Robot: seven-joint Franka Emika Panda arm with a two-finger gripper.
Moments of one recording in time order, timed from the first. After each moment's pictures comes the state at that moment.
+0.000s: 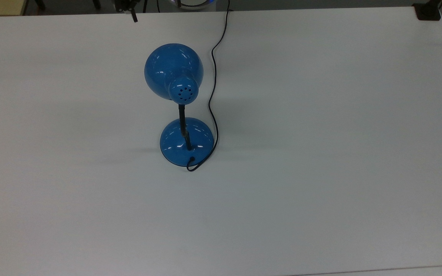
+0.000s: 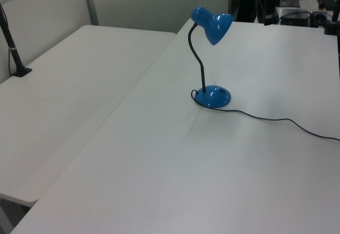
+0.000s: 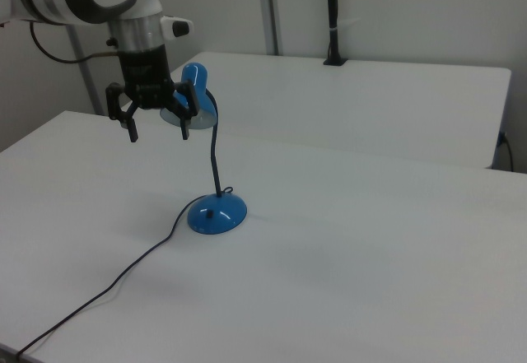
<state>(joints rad) 0.02 -0.01 -0.05 -1.64 -0.03 1.54 -0.50</state>
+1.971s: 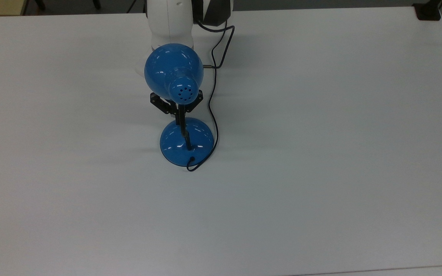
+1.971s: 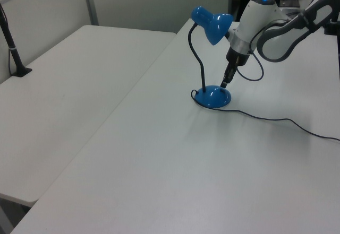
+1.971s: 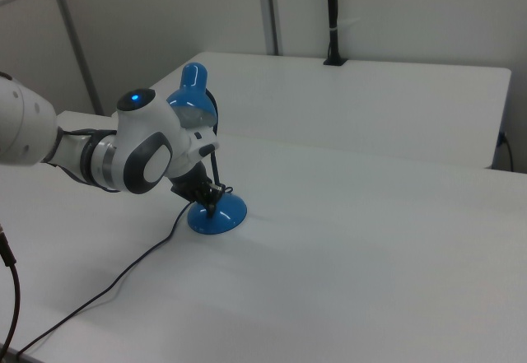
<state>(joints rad) 0.04 0.20 -0.02 -2.16 -0.04 2.71 -0.10</state>
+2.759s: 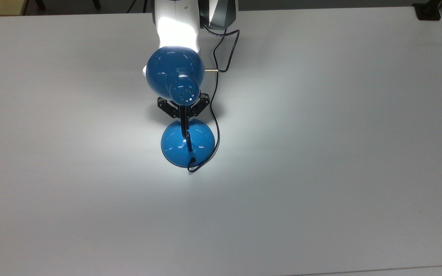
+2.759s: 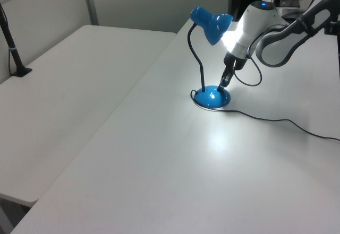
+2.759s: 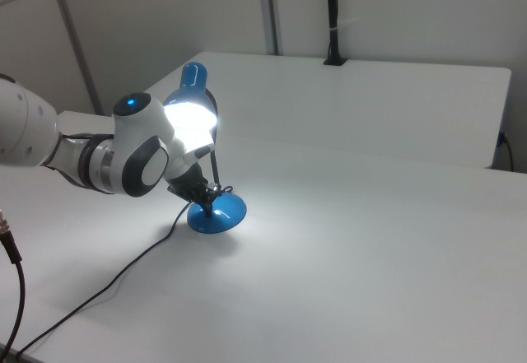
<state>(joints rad) 0.04 0.23 0.00 -2.16 -0.04 2.76 -0.07</state>
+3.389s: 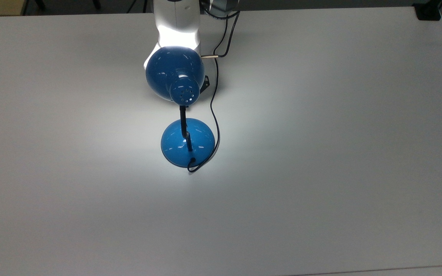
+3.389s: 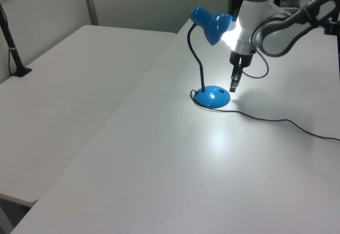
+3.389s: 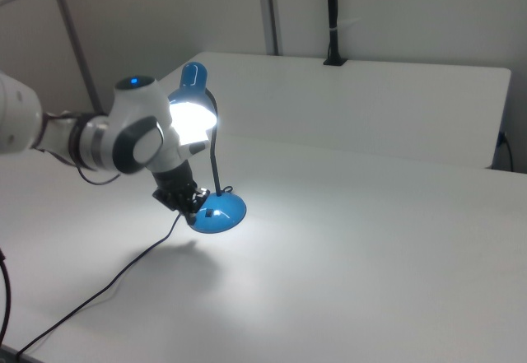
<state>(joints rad) 0.04 0.15 0.01 -2.12 -0.04 2.39 -0.14</state>
